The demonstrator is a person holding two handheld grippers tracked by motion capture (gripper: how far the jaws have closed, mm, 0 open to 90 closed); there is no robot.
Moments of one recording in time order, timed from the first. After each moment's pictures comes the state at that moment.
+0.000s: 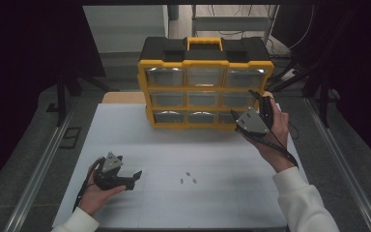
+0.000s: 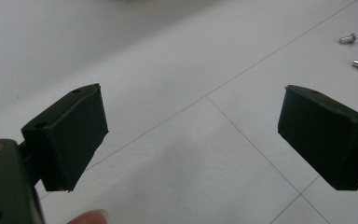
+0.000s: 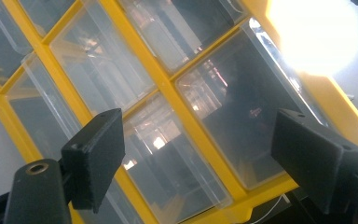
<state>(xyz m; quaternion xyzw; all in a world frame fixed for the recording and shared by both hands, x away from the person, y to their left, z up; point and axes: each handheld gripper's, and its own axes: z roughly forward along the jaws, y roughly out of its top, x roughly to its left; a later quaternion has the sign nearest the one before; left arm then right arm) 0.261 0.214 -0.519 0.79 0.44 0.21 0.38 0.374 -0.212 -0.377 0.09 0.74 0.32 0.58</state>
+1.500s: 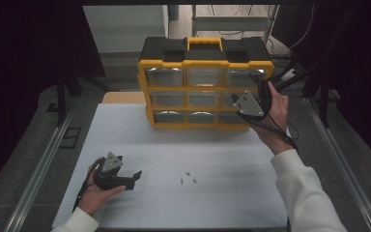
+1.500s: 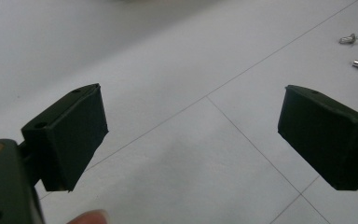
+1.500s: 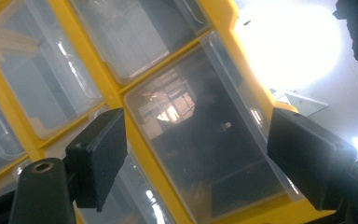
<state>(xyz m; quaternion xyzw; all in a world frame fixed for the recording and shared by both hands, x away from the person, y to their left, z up) 0.261 0.215 -0.519 0.79 0.44 0.21 0.38 0.406 -0.204 -0.351 0.08 0.74 0.28 0.61</state>
